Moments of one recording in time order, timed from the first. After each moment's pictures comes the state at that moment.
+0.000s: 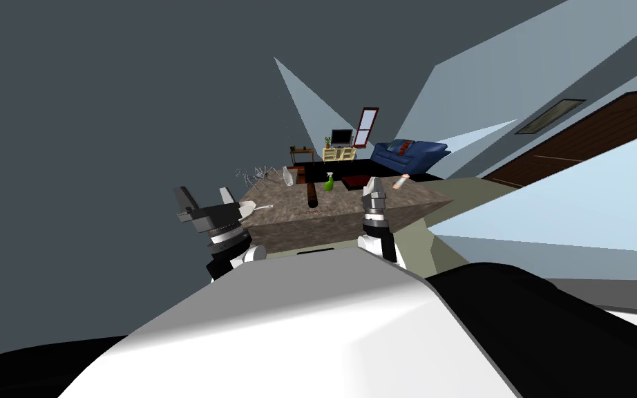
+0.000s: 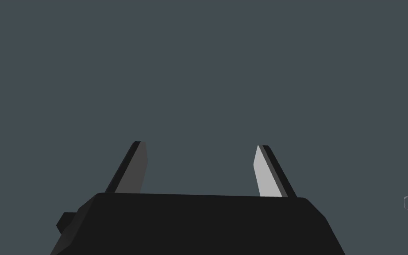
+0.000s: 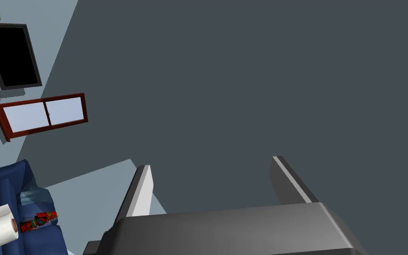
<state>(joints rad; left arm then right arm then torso) 0.51 -0.05 0.02 -2.35 0.09 -0.62 0.08 0.55 -0.04 -0.02 -2.36 -0.10 -0.36 0.12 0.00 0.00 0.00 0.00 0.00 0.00</state>
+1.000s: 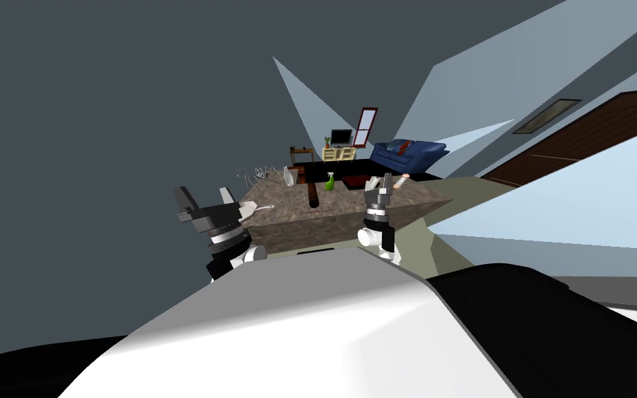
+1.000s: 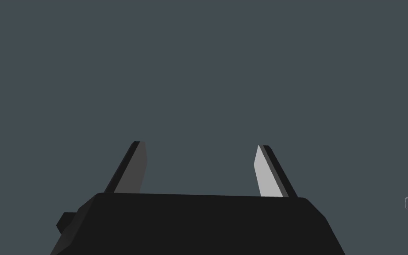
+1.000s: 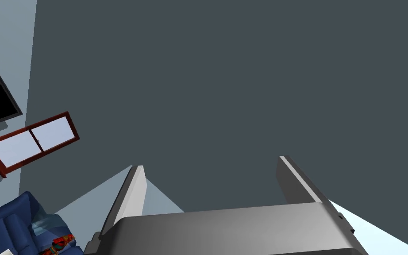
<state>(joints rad) 0.51 -0.05 0.02 -2.35 0.09 -0.62 0.08 0.41 -0.13 -0.06 -2.25 -0.36 -0.49 0.12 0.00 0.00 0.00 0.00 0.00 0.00</state>
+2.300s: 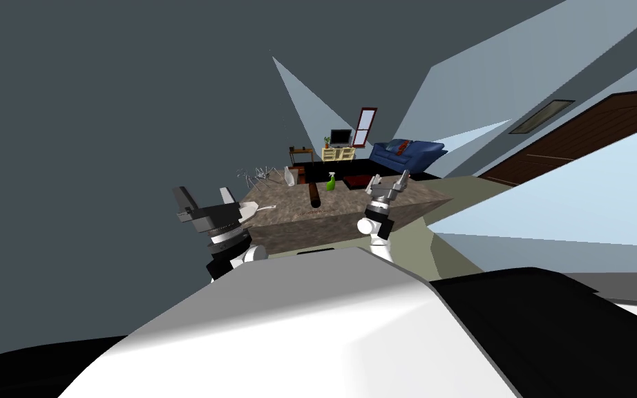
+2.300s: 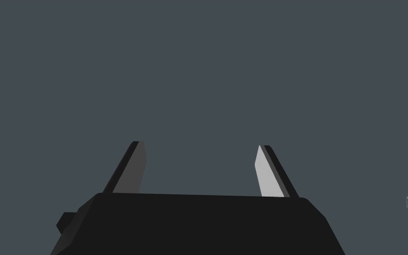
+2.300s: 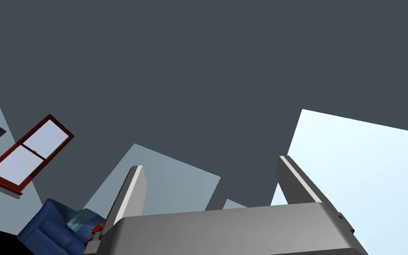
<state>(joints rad) 0.51 -0.05 0.02 -2.35 0.09 -0.62 0.08 0.23 -0.17 -0.10 -2.09 -0.73 -0.66 0.12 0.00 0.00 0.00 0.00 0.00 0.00</state>
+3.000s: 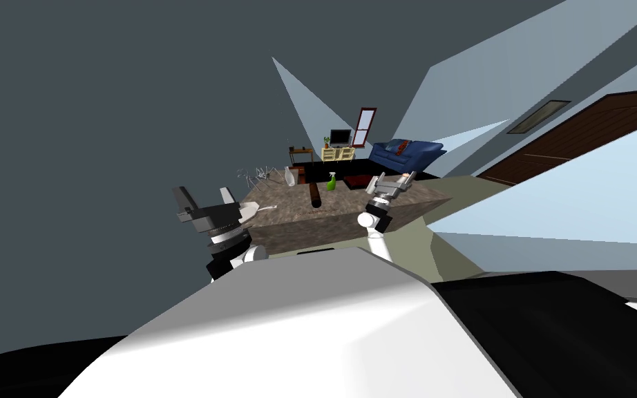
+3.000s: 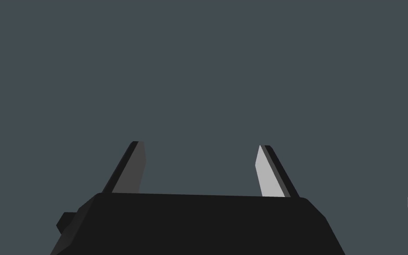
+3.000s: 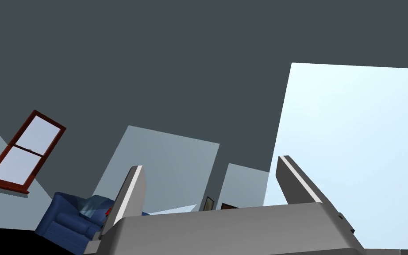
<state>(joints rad) 0.51 -0.05 0.02 -2.35 0.09 -0.62 0.08 0.12 -0.19 -0.13 -1.99 -0.92 -0.75 0.12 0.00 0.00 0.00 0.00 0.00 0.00</state>
